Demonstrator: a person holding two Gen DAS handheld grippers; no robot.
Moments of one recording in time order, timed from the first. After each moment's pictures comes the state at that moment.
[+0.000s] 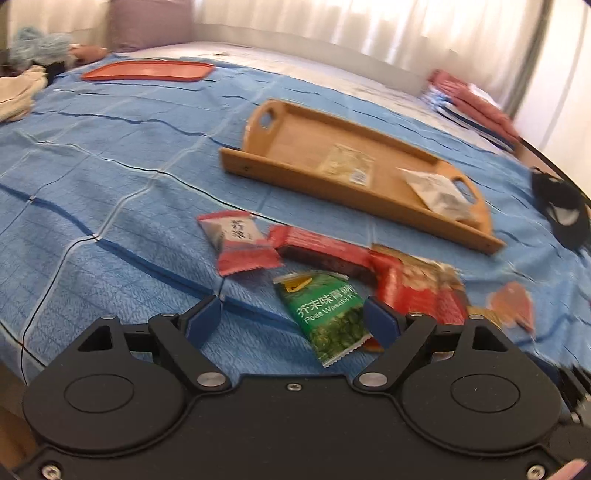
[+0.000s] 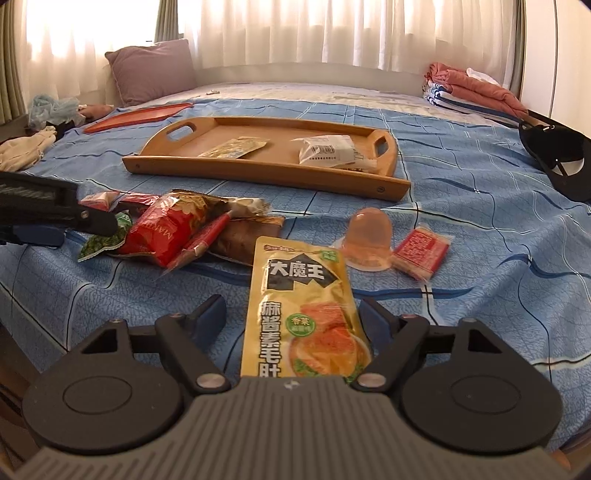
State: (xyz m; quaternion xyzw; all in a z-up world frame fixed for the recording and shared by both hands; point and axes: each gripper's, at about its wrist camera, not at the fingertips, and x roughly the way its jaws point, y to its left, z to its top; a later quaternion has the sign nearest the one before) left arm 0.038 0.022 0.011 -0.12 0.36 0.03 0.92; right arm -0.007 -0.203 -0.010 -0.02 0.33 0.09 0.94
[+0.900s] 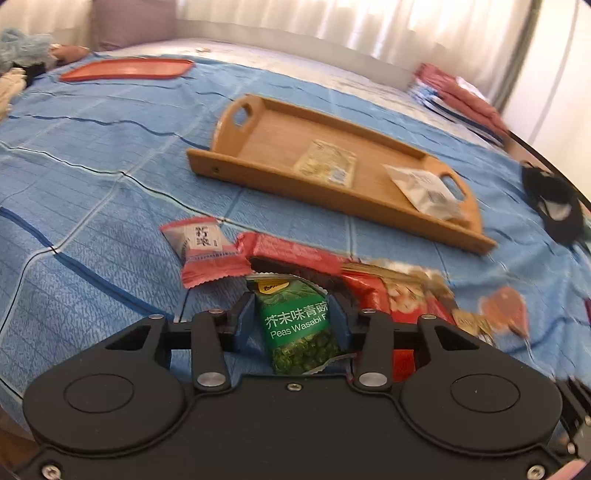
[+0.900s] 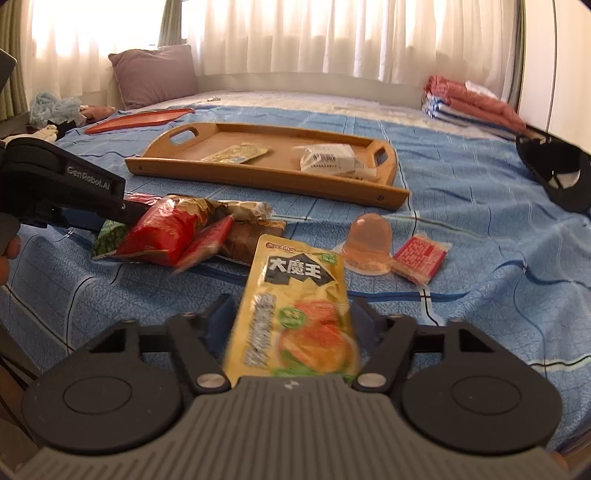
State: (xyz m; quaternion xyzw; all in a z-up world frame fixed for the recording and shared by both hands) left arm 0.059 0.015 0.005 -0.12 0.37 -0.02 0.92; right arm -0.018 -0.198 -0.011 -0.04 0.30 0.09 0.95
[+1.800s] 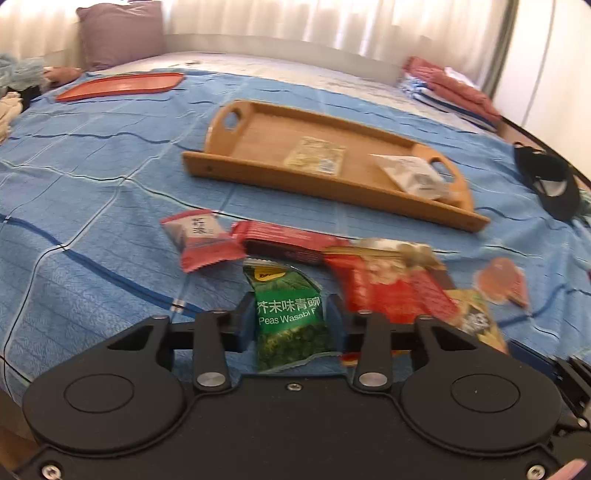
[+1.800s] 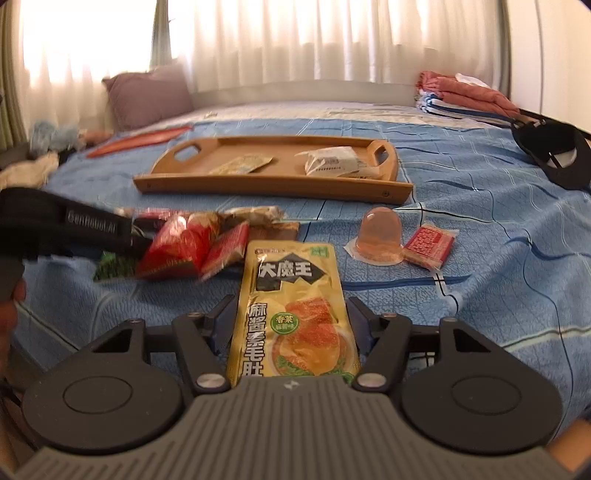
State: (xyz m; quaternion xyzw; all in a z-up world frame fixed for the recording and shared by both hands) left arm 0.036 0.000 0.006 -0.08 0.36 -0.02 0.93; right arm -0.028 -0.196 -0.010 0.02 0.29 0.09 0.95
